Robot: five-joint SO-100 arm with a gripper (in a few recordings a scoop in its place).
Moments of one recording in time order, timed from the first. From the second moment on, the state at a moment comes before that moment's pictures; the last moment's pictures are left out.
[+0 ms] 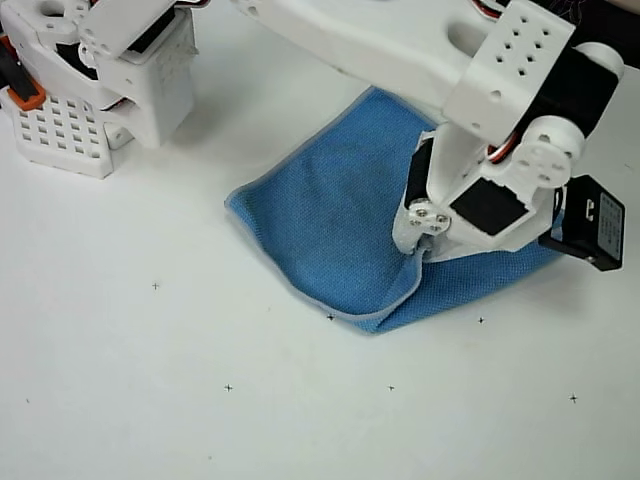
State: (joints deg) arm -18.1 60.6 62.5 101.2 -18.1
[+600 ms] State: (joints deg) arm -27.5 73.0 86.9 94.0 -11.3
